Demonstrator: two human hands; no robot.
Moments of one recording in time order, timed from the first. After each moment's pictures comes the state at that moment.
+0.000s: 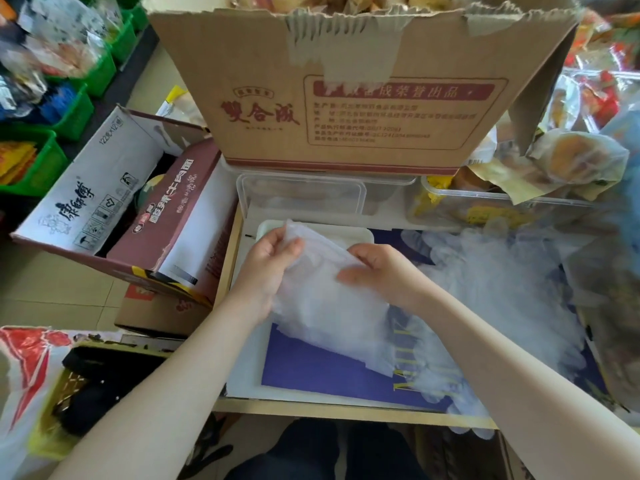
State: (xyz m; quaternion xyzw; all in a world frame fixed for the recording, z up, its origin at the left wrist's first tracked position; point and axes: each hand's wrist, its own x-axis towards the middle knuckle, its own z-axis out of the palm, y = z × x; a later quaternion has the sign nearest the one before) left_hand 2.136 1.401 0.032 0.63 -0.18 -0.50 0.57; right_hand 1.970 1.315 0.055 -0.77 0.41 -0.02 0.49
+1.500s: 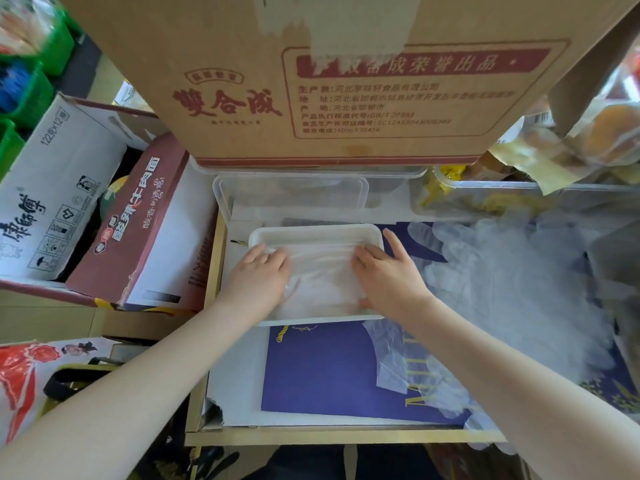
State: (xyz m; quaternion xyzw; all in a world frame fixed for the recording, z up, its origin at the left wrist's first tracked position) left_hand 2.178 1.383 -0.048 0.67 -0.73 0.04 -0.09; right_hand 1.974 1.292 -0.031 -0.93 0.31 0.19 -0.08
